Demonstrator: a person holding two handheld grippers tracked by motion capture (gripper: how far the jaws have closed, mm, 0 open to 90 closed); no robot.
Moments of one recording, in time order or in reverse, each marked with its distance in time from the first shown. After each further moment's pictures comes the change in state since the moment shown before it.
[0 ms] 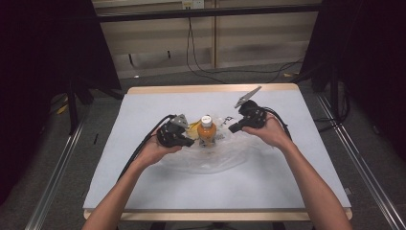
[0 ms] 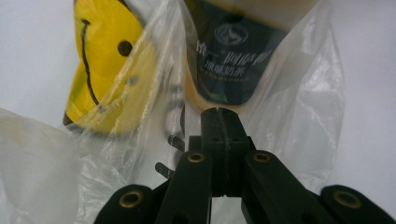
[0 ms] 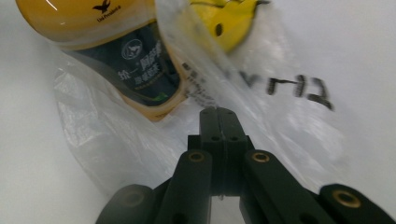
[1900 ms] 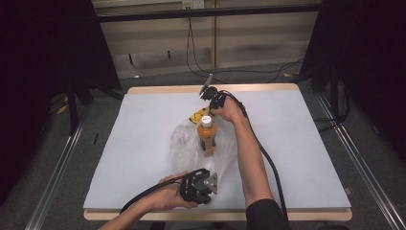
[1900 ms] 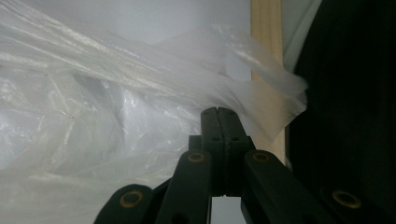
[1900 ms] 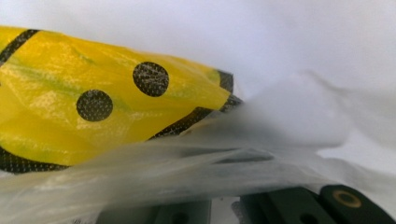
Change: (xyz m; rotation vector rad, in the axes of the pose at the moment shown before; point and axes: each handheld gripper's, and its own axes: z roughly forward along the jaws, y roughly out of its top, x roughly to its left) left arm -0.150 -0.003 0.033 0.259 -0.247 0.321; right arm -0.071 0.099 0.126 0.312 -0.288 0.070
